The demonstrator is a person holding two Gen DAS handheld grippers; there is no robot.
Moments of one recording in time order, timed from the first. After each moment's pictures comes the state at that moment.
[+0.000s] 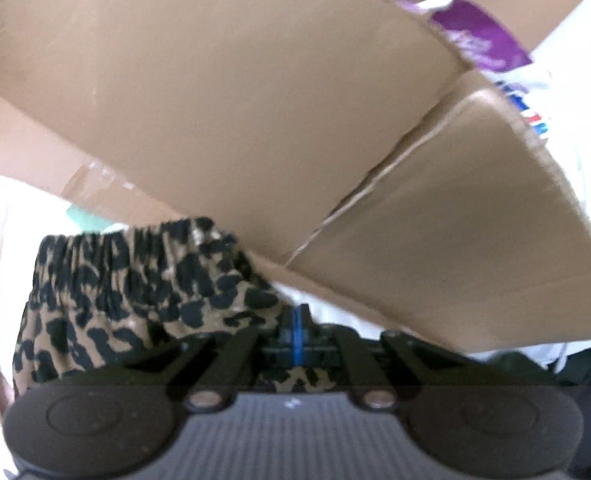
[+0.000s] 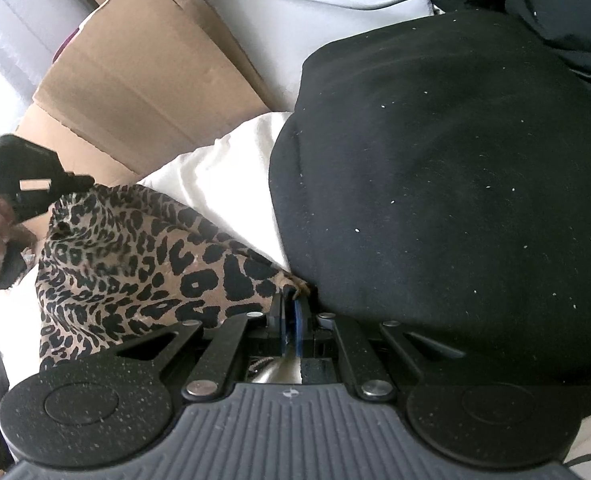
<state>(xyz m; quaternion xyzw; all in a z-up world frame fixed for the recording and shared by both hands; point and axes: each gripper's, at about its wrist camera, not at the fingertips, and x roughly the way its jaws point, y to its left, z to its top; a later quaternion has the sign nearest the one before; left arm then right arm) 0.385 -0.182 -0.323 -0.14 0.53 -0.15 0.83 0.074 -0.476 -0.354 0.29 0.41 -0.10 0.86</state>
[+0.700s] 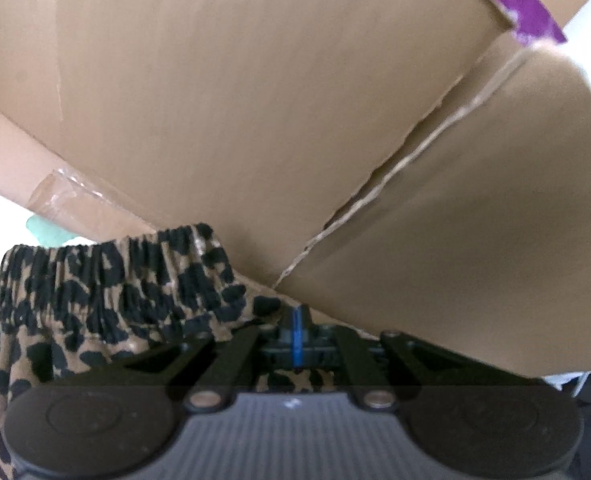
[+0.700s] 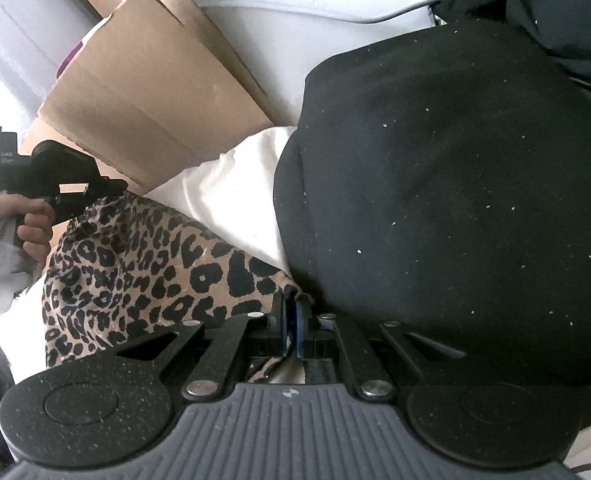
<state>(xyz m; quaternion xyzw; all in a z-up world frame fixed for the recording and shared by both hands) 0.389 -0.205 -0.348 -0.13 0.52 -0.14 0.83 0.055 -0.481 -0.340 0.30 0.40 -0.09 0.86</state>
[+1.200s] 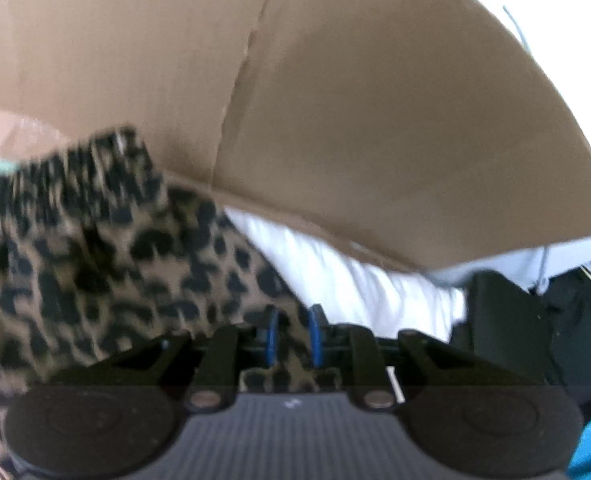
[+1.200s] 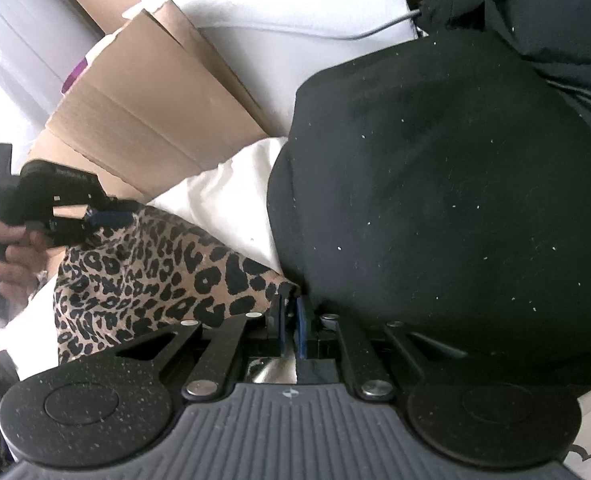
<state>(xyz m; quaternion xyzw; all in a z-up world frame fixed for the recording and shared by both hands) 0.329 -0.236 -0.323 -0.10 0.58 -0.21 0.78 0.038 -0.488 -0.321 0.31 0.39 -0.10 0.86</state>
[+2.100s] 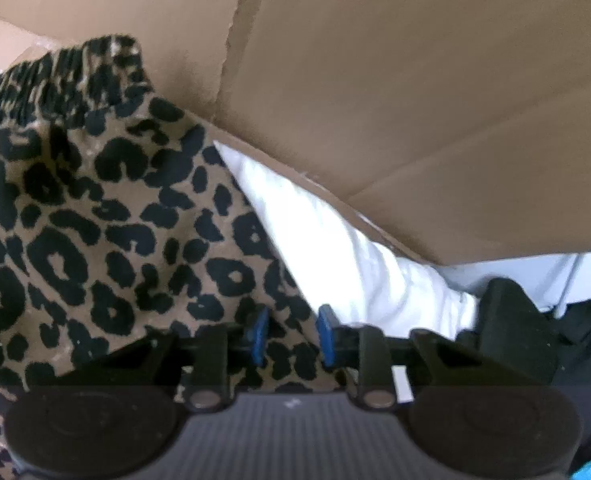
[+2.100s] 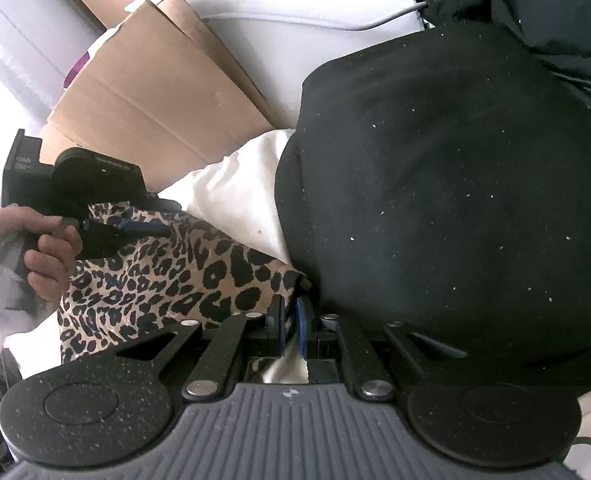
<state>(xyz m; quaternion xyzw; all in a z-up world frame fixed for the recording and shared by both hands) 0.346 -0.280 -0.349 -0.15 0.61 -0.14 0.76 0.046 -0.479 -0.324 0.31 0.39 -0.09 0.86</state>
